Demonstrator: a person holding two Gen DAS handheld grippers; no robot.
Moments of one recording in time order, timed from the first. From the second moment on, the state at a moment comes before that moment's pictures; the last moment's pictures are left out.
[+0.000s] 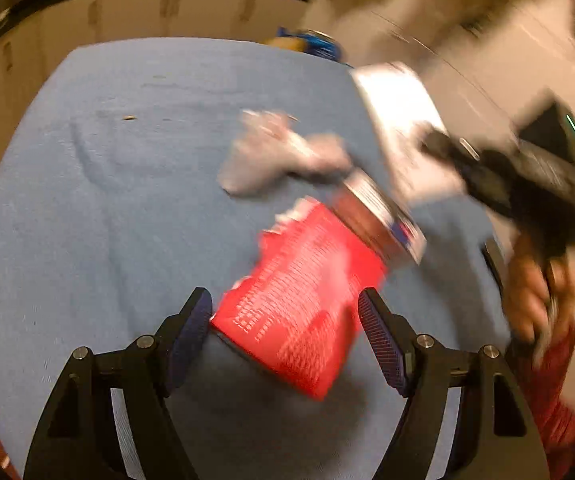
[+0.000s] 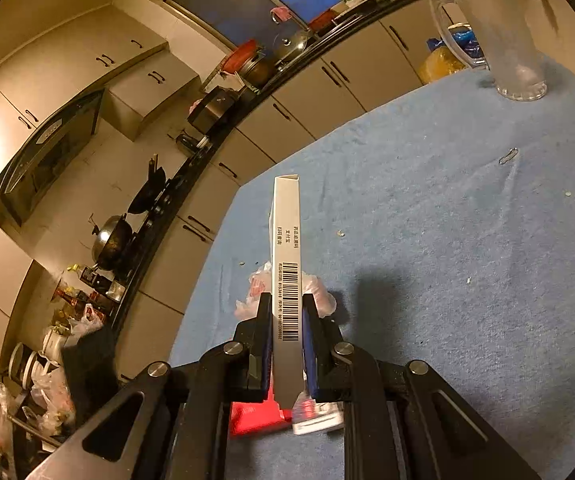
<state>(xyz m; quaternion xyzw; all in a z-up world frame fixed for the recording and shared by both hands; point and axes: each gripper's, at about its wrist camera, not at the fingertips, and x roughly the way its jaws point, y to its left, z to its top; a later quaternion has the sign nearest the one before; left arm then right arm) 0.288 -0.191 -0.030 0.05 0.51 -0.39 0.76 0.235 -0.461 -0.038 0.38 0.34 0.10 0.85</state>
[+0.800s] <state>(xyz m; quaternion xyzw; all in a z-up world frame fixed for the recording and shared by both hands) 0.230 -0.239 -0.048 0.19 0.47 -0.32 0.81 0.226 -0.470 -0.028 0.37 0.33 0.08 0.86</state>
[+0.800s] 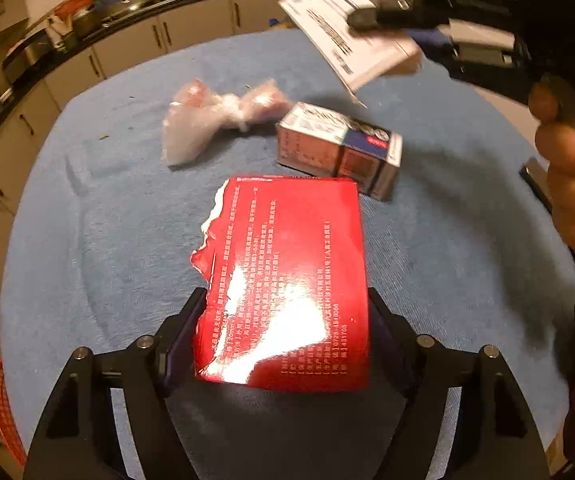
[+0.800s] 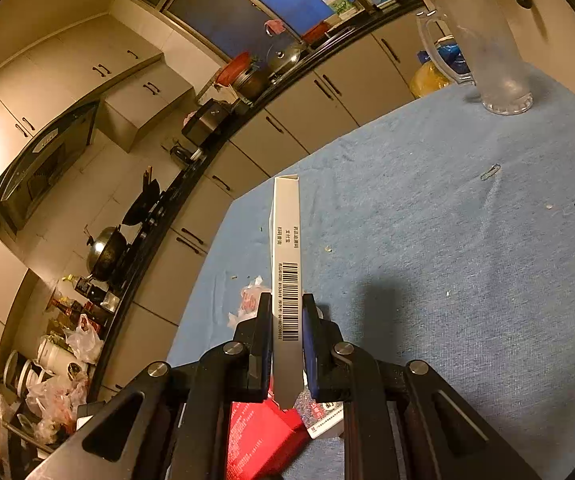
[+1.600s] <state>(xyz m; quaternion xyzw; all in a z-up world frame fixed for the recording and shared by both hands) 0.196 -0.090 0.019 0.05 0.39 -0.22 0.89 0.225 -0.353 -0.010 0.31 0.35 0.21 0.86</state>
